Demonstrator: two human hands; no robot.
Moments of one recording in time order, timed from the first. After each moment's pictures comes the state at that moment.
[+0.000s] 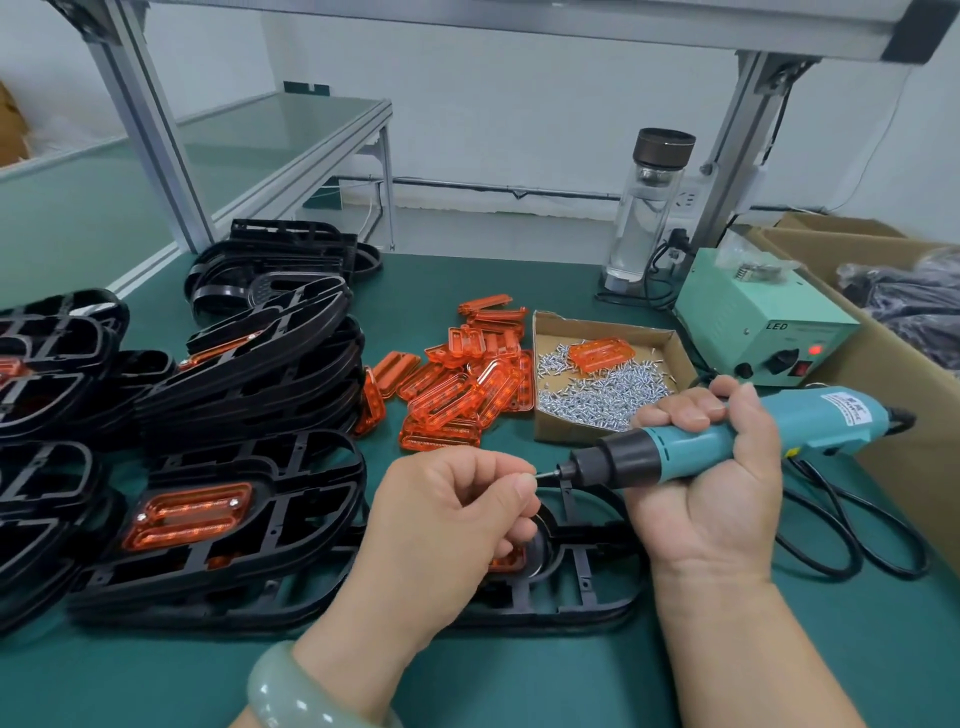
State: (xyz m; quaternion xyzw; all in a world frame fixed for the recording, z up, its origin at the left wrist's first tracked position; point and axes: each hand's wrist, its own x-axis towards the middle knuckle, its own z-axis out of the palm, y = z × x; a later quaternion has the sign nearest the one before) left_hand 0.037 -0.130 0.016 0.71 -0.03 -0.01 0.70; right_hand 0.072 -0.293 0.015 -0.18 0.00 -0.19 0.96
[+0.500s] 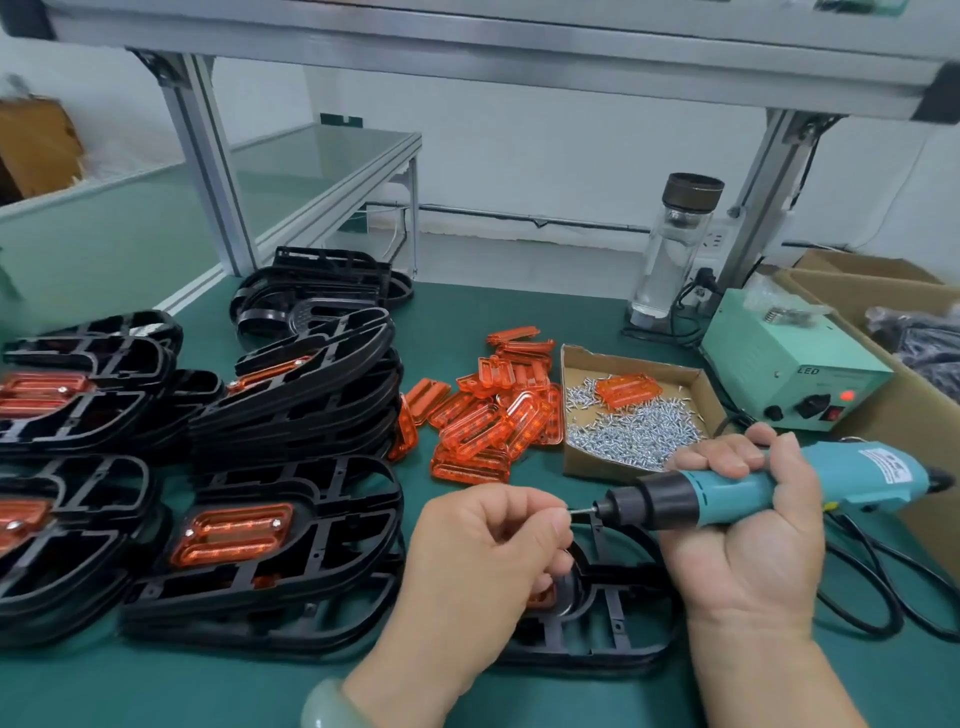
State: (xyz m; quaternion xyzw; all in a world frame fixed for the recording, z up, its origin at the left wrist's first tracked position) left_hand 0.034 -0.132 0.016 0.68 -0.01 -0.02 0.74; right_hand 0.070 -0.293 0.012 -0.19 0.01 -0.20 0.96
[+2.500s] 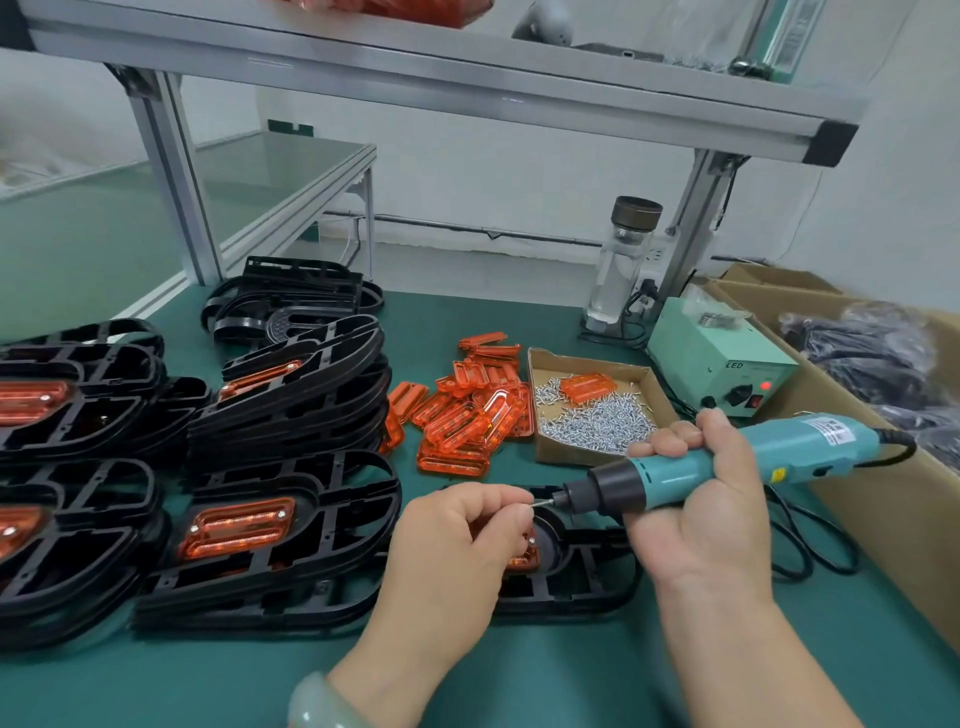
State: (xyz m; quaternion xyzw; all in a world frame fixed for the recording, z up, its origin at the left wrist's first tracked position) left_hand 0.017 -0.113 0.017 0.78 -0.05 0.04 0.63; right_hand 0.043 -0.273 0.040 -0.25 0.09 -0.23 0.94
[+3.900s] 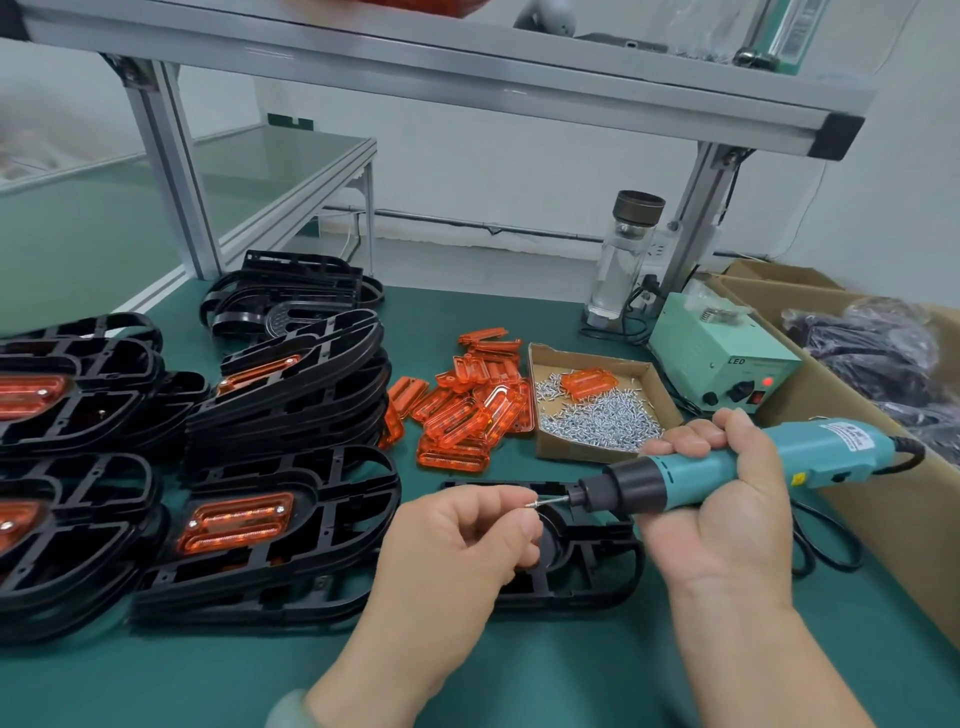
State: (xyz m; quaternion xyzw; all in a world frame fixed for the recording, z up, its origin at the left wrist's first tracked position) left_hand 0.007 -0.111 0.023 0.69 -0.04 -0.02 0.72; right_hand 0.037 -0.276 0.047 -0.23 0.09 -0.23 0.94
